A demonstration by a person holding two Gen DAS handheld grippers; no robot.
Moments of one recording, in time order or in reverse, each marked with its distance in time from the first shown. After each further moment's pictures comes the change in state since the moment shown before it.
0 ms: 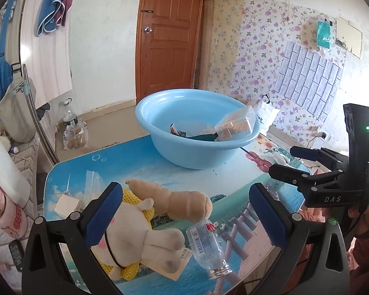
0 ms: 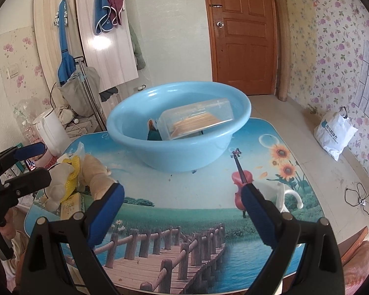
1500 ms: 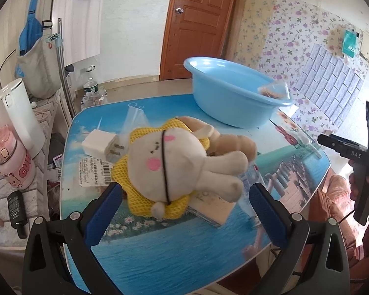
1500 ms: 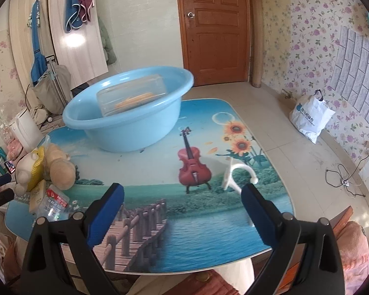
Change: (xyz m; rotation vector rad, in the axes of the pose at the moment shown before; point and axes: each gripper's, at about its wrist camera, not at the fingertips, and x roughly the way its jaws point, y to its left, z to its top) left arm -0.011 0.059 -0.066 -0.141 0.088 0.075; right arm -0.011 -0.066 -0.024 0.068 0.049 -0.152
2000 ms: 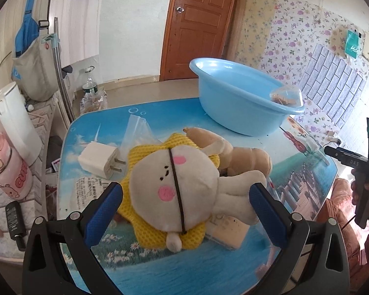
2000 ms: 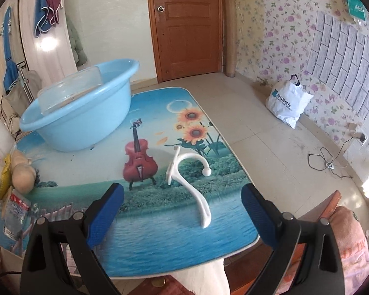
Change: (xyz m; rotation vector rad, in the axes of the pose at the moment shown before) left arm 0.026 0.009 0.018 0.006 0.008 -0.004; right arm 0.030 -0.044 -0.007 0.090 0.034 -0.103
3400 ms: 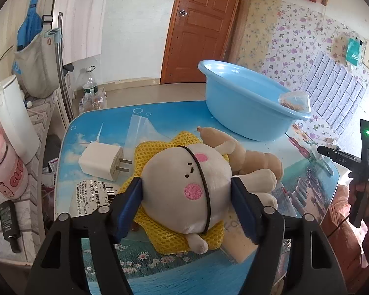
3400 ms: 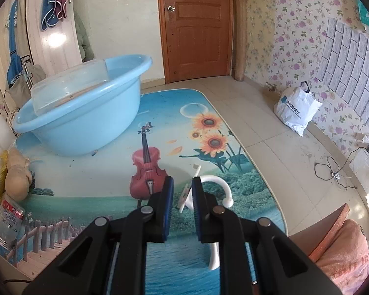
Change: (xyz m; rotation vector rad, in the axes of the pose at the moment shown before) left arm 0.011 0.020 -0.001 -0.030 -0.032 -0.018; right arm 0.016 0.020 0.009 -0.061 -0.011 0.031
